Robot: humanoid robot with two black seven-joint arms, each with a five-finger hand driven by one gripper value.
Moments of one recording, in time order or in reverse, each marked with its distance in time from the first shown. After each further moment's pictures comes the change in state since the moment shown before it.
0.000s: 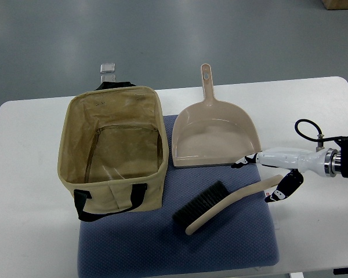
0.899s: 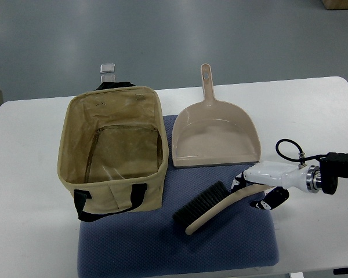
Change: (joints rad) left arm 0.000 0.000 0.000 0.000 0.000 0.000 0.000; right arm -0.001 0.070 -0.095 -0.014 -0.122 -0.070 -0.045
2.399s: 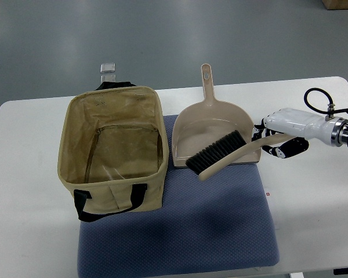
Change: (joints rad) left arm 0.000 0.000 0.000 0.000 0.000 0.000 0.000; right arm 0.120 -0.120 0.125 -0.027 0.025 -0.068 0.036
